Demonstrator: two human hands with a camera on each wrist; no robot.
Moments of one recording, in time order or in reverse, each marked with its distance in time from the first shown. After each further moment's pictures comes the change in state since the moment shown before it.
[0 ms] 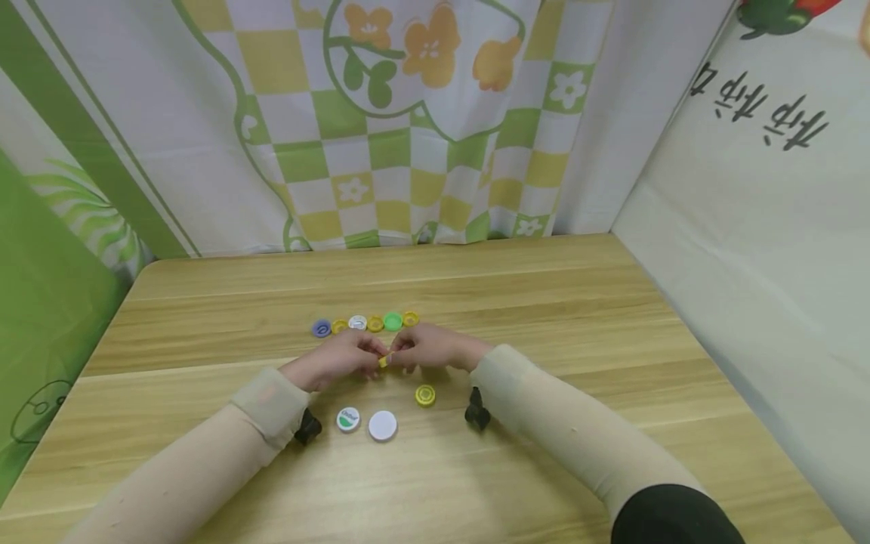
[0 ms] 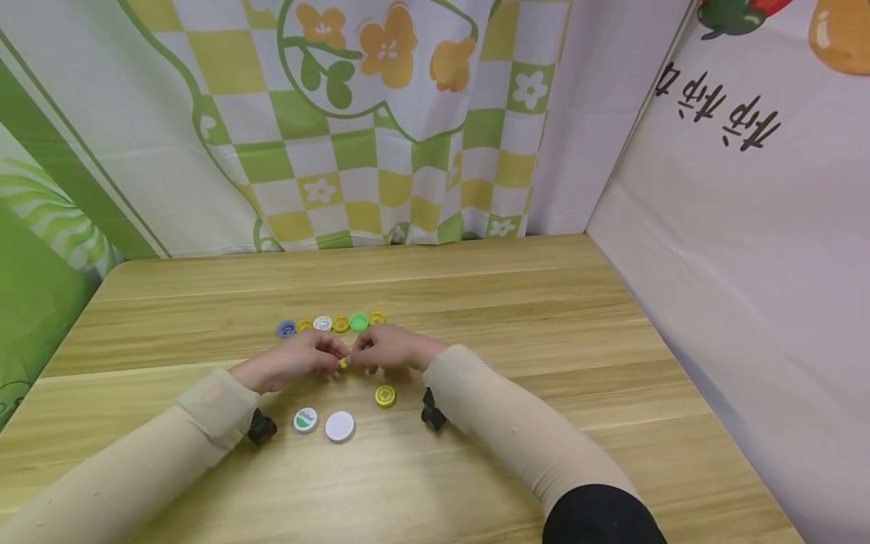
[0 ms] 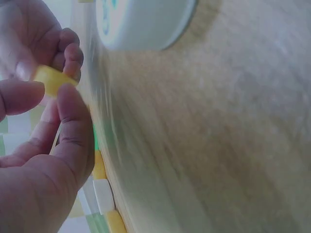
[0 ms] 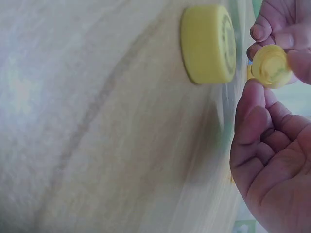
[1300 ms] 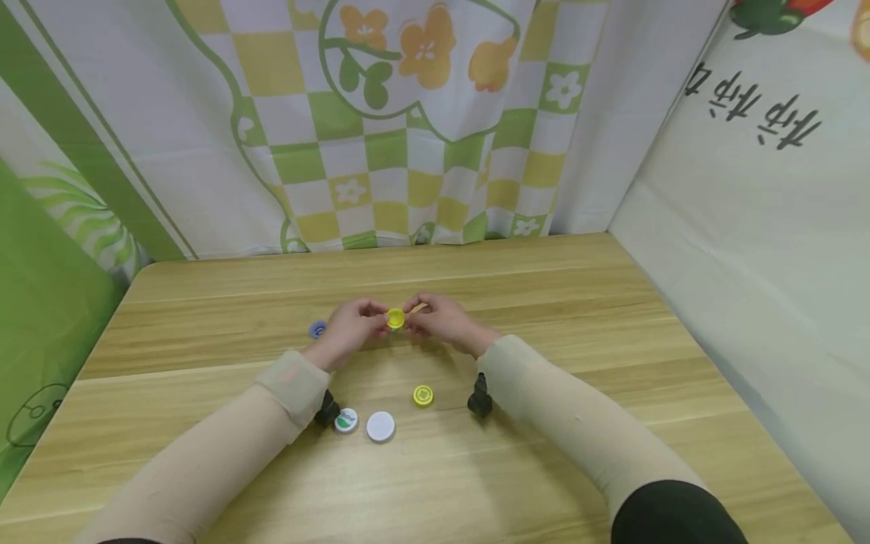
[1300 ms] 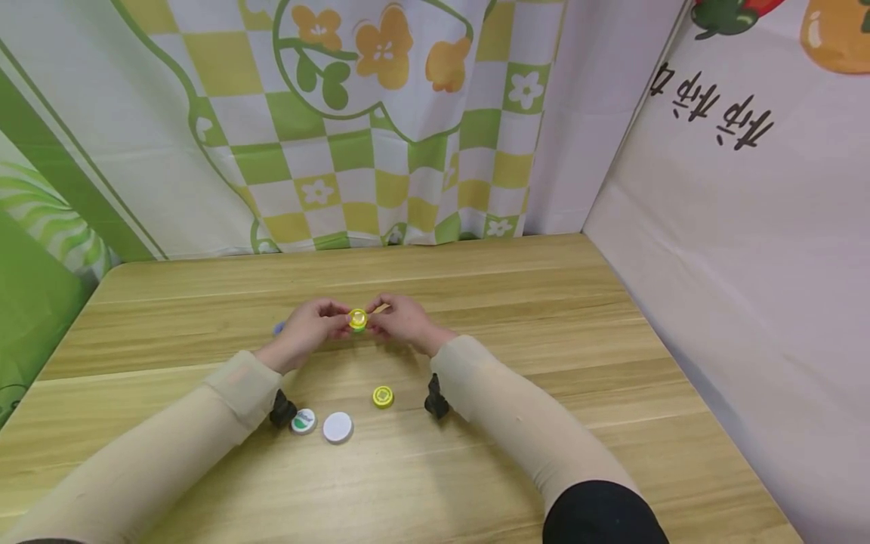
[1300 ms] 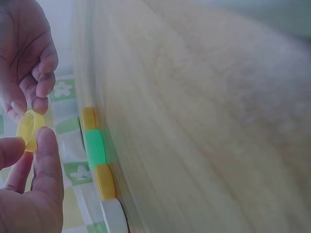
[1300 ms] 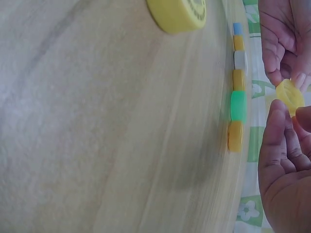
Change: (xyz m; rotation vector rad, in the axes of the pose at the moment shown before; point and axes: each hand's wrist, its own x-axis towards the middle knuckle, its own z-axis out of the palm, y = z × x) left_hand 0.038 0.016 0.004 -0.165 0.347 0.021; right_hand -0.001 0.006 -0.019 0.420 0.351 0.046
